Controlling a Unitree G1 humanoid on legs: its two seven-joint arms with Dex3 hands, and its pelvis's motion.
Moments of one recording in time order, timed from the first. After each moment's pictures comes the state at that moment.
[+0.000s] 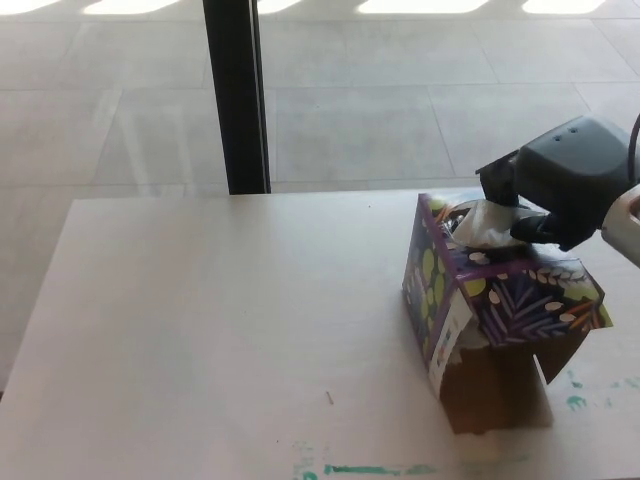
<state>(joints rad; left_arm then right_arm) 0.22 0.62 0.56 1.26 -0.22 -0.30 -0.34 -0.95 -0.66 0.54 0.74 -0.87 -0.35 -0.09</state>
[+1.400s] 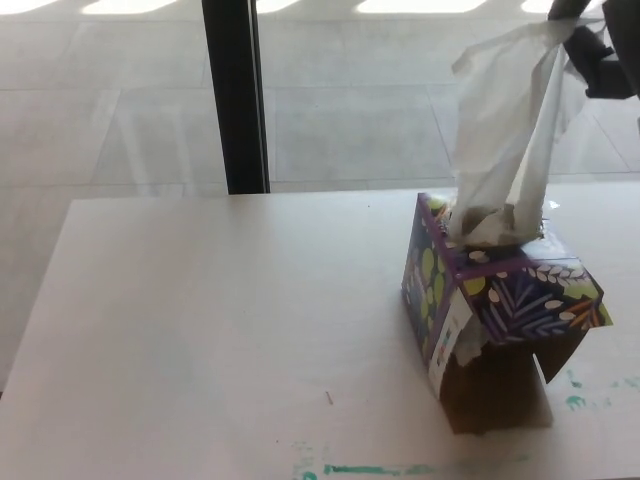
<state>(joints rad) 0.24 0.61 0.57 1.27 -0.22 -0.30 -0.34 -1.09 -0.54 0.21 0.83 -0.80 -0.23 -0.57</state>
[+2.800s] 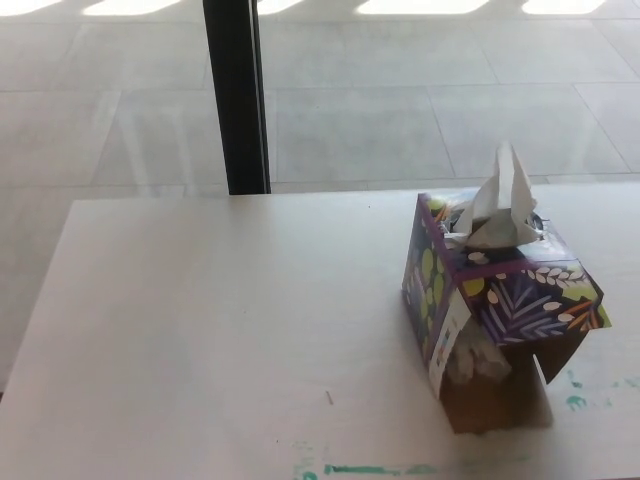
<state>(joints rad) 0.25 0.62 0.57 1.27 -0.24 -0.30 -0.34 -1.22 -0.96 0.15 0.99 -0.73 -0.24 -0.68</state>
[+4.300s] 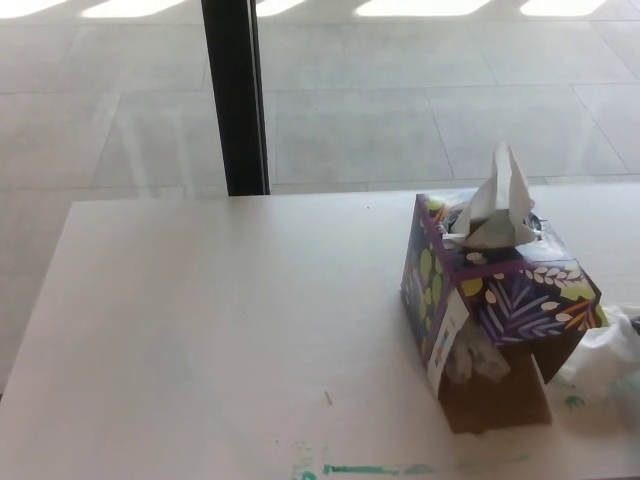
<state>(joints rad) 0.20 0.61 0.57 1.24 -0.26 -0.32 -0.36 -0.44 -0.91 0.55 0.57 -0.86 -0.08 -0.14</state>
